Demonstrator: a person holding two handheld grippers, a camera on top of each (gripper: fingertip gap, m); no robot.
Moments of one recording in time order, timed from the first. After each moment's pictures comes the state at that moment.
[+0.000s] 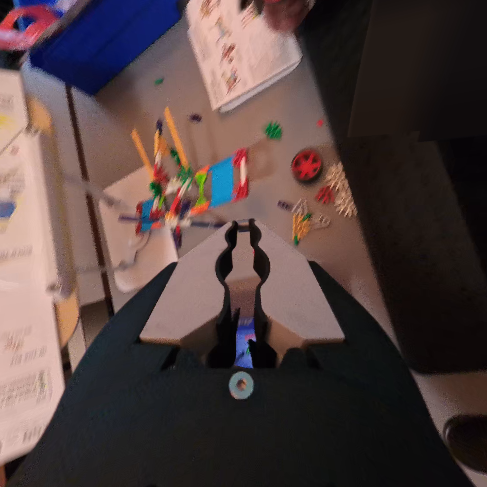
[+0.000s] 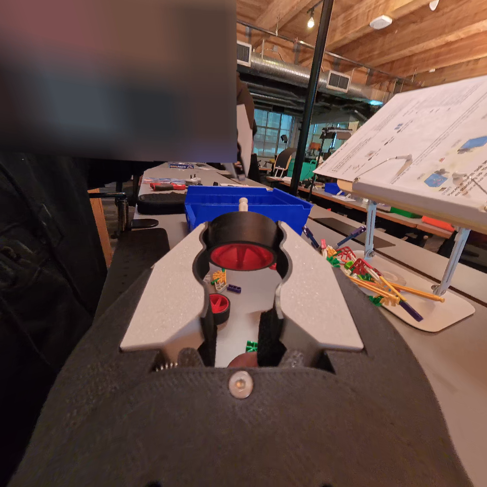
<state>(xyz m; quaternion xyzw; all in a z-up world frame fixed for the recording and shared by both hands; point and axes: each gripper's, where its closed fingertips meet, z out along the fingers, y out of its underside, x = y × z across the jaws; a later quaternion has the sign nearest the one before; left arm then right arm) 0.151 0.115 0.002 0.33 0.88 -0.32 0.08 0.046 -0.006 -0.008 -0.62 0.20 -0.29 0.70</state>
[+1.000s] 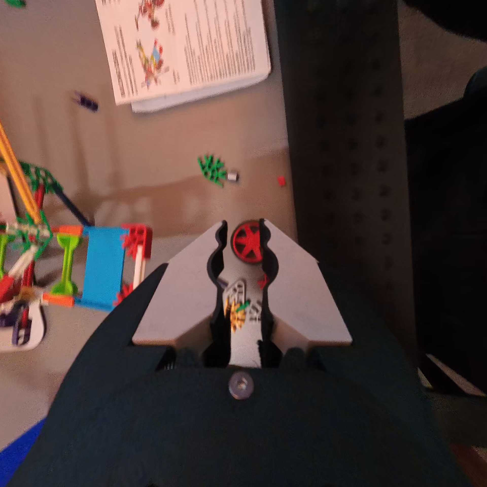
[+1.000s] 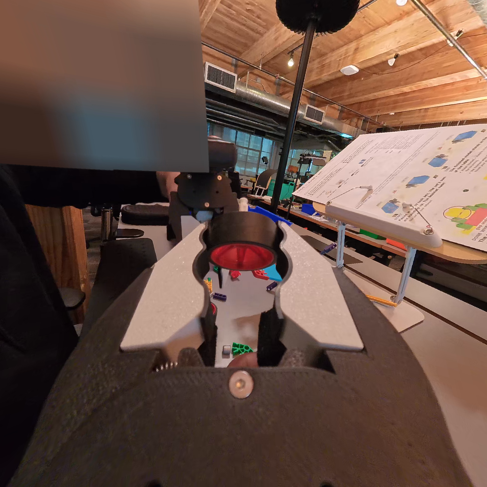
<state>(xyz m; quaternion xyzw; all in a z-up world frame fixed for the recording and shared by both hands) 0.067 0.042 -0.116 0.23 0.94 -0.24 -0.01 0.026 -0.028 0.011 -0.59 0.18 -0.35 0.70</state>
